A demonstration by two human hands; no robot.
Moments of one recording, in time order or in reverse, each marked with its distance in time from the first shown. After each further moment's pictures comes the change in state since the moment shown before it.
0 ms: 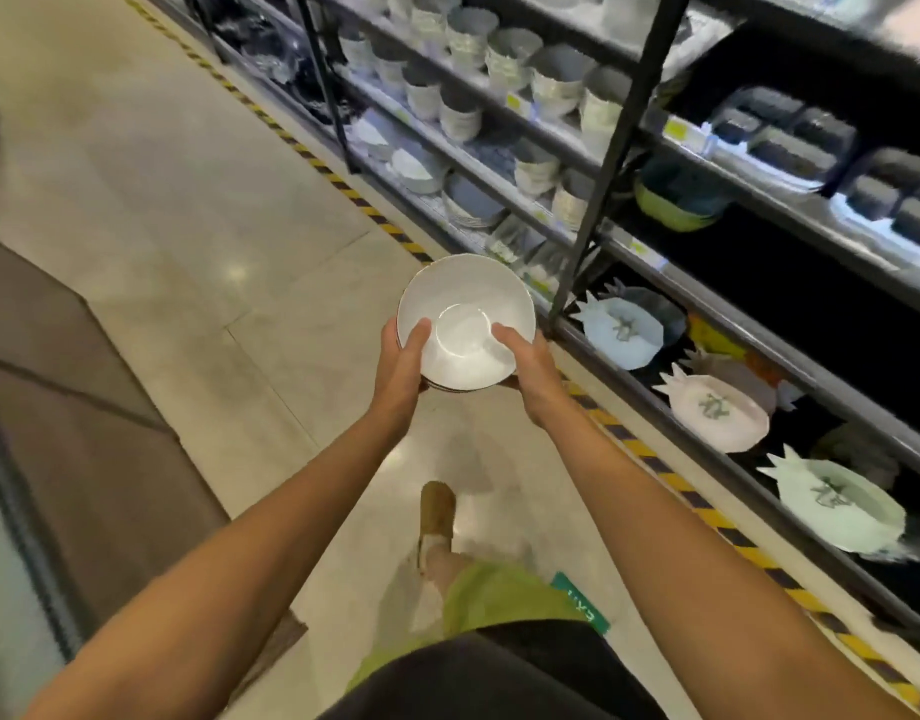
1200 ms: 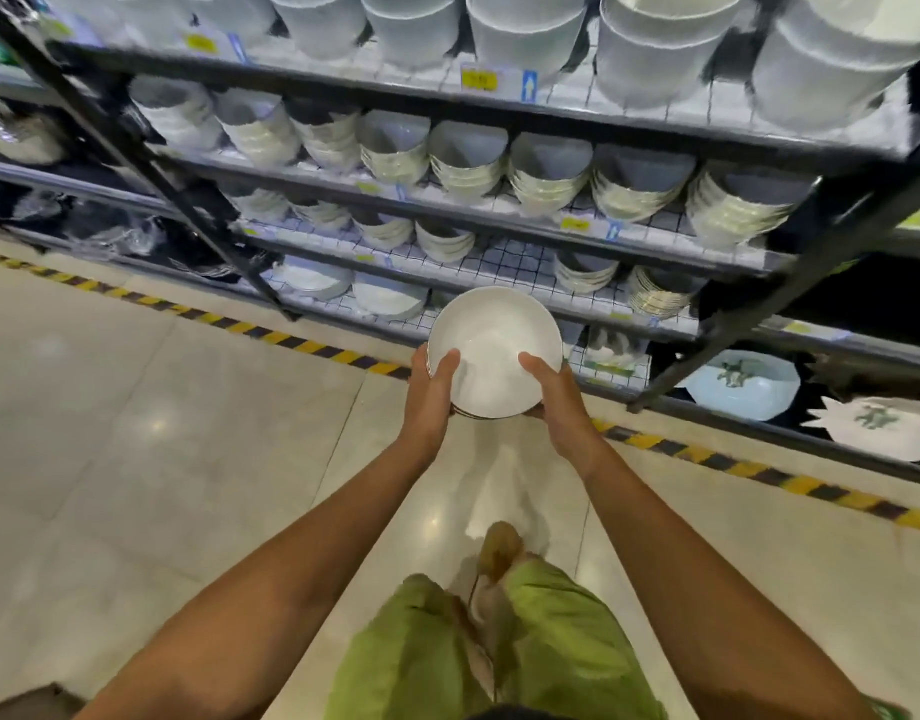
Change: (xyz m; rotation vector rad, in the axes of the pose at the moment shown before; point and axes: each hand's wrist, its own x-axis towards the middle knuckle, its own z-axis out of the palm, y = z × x) left_hand 0.629 0.157 -0.044 0.269 -0.481 -0.098; right_hand 0.515 -0.100 0.248 0.323 0.509 0.074
